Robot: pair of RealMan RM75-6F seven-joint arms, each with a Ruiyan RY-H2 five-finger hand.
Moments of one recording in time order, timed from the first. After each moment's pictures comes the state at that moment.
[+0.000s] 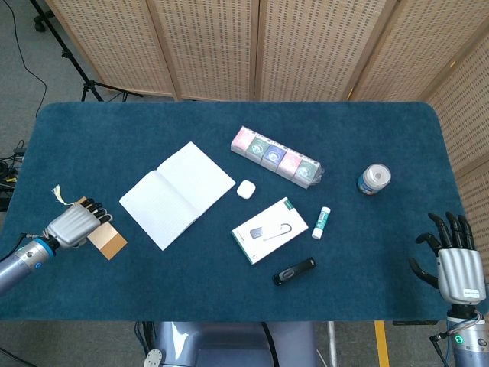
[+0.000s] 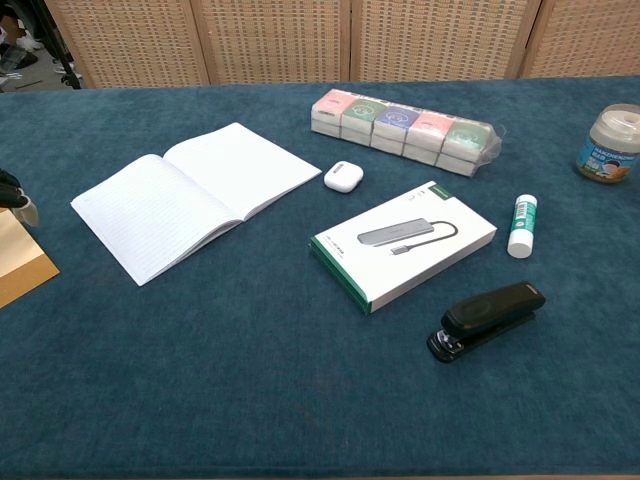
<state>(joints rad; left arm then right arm) -0.61 -1.39 0.25 -0.72 1.85 1.08 -0.29 0.08 -1.29 0.11 -1.42 -1.53 1.60 -0.04</state>
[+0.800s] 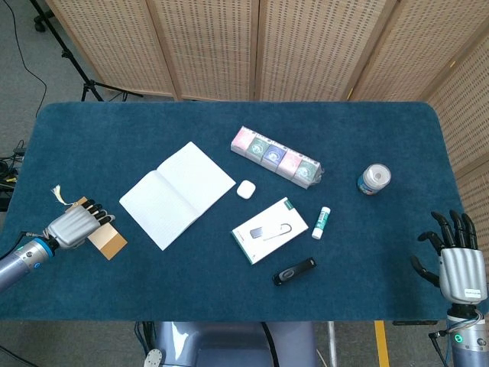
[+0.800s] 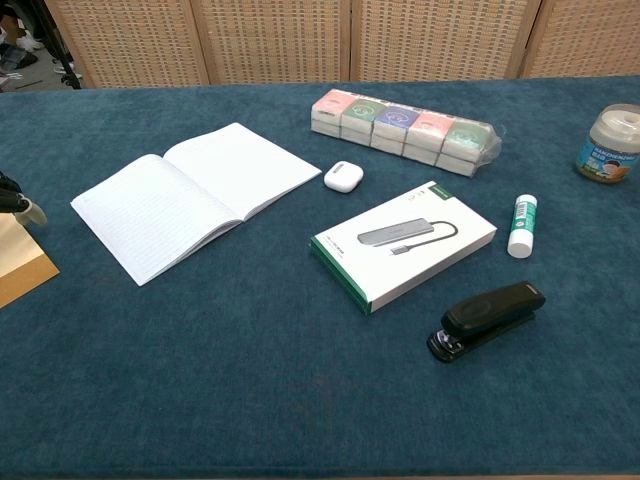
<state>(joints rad) -0.61 -1.44 0.29 -0.59 1.88 1.12 -0.33 0.08 -1.32 0.13 -1.38 -1.54 1.63 -0.03</state>
